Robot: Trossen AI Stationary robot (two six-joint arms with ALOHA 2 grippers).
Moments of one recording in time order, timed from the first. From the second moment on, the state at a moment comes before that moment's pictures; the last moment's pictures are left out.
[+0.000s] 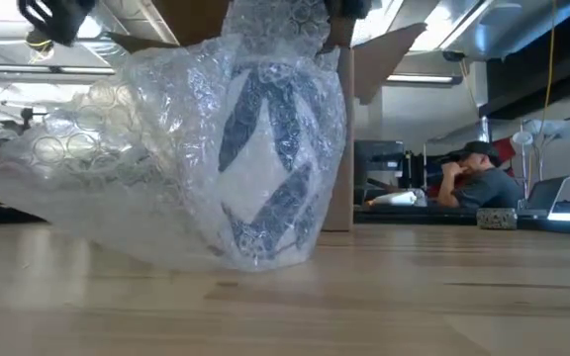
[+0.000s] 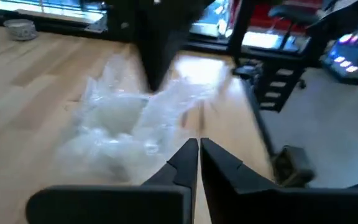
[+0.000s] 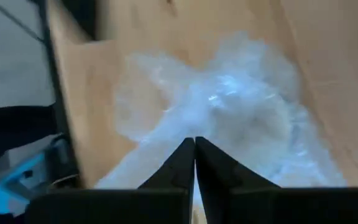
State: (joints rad) left arm -0.82 1.50 0.73 0.34 -0.80 -0.44; right arm 0.43 2.12 2.02 -0.97 0.09 0.69
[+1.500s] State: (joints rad) left arm -0.96 1.50 0.68 0.09 -0.96 -0.84; right arm 0.34 2.33 2.07 -1.00 -0.05 0.64
